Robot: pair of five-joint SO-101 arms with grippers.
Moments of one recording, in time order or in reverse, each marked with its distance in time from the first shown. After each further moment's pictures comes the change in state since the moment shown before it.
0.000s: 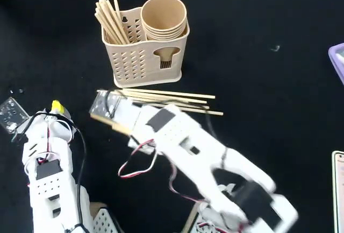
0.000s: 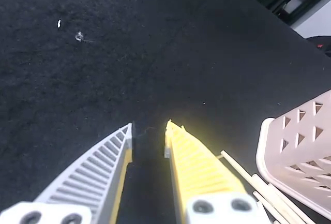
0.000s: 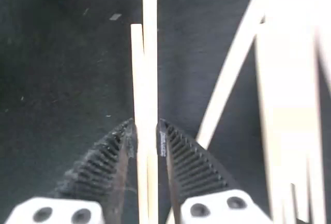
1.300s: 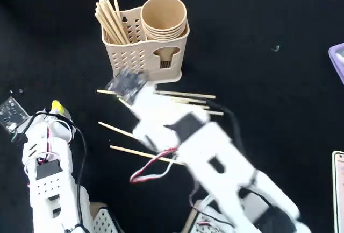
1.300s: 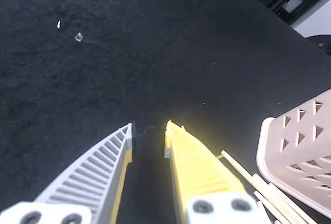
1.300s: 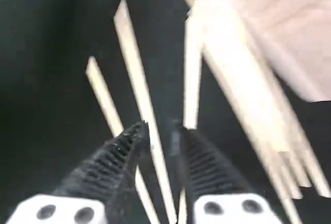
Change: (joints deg) left arm 0.0 0.0 0.0 0.0 -0.4; right arm -0.3 -11.2 5.4 3.1 -9.7
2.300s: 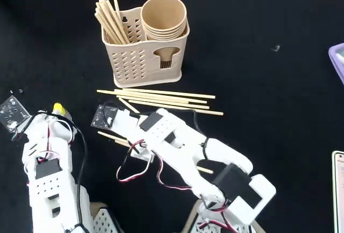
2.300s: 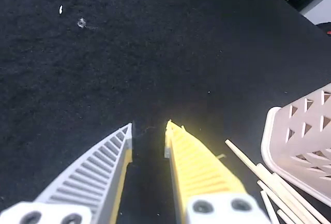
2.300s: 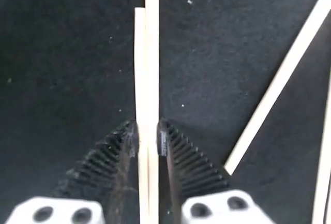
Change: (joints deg) left arm 0.3 0.0 -1.2 4.4 0.0; right arm -1.8 25.9 -4.7 -5.5 11.8
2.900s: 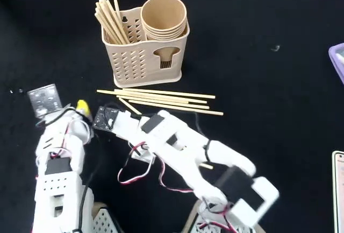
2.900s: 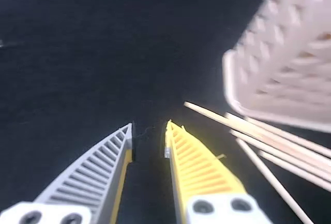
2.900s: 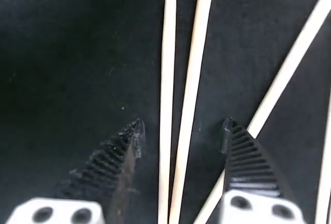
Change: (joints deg) left arm 10.8 0.0 0.0 0.0 -12.7; right arm -0.2 0.0 1.3 -2.0 0.0
